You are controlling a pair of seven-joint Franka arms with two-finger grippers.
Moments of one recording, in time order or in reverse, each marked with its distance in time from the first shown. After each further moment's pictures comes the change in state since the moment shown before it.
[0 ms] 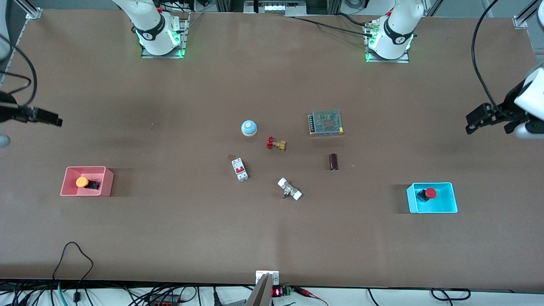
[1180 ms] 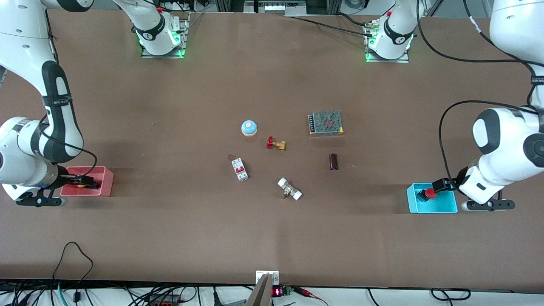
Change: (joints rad) left arm 0.049 0.458 0.004 0.003 0.034 0.423 0.001; right arm -0.066 0.447 -0.001 0.006 -0.019 0.554 -0.117
